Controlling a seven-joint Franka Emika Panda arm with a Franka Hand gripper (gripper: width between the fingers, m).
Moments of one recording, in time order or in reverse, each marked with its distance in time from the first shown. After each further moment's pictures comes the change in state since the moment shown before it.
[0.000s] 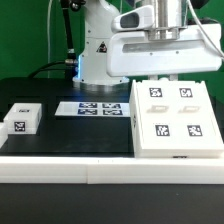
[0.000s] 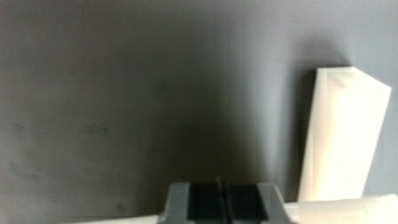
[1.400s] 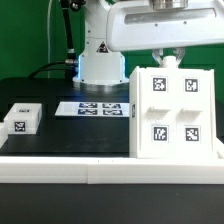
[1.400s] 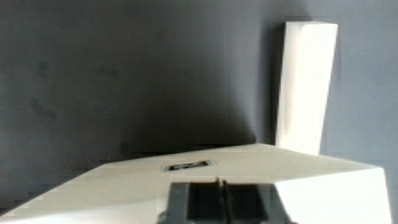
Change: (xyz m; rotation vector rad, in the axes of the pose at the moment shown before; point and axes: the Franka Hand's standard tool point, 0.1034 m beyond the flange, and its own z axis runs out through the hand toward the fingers) arm 0.042 -0.002 -0.048 0.024 -0.099 -0.012
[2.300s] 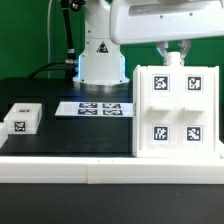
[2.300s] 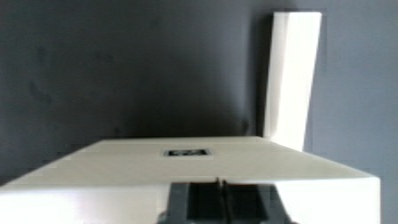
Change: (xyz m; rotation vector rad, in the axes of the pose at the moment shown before) arm 0.014 -0.008 -0.012 0.009 -0.034 -0.011
